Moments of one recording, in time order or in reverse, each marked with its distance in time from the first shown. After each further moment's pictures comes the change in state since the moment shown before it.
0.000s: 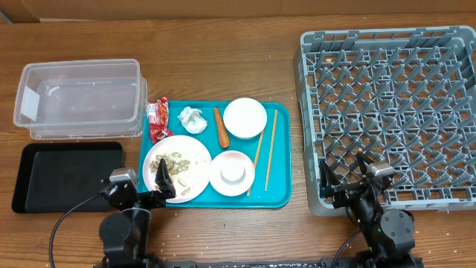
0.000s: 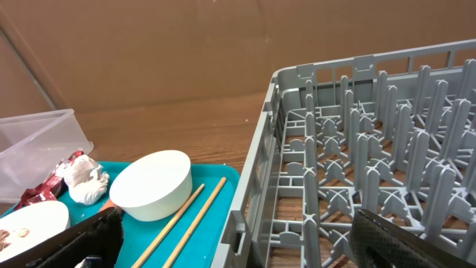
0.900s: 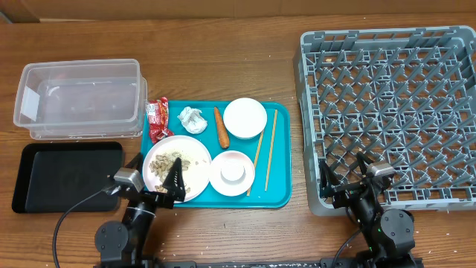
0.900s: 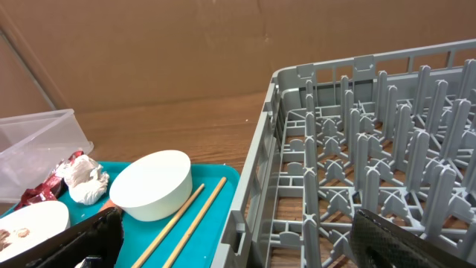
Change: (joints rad) left arm 0.000 0.000 -0.001 0.204 0.307 -0.119; right arm 0.000 0.000 0.000 0.000 0.000 0.000
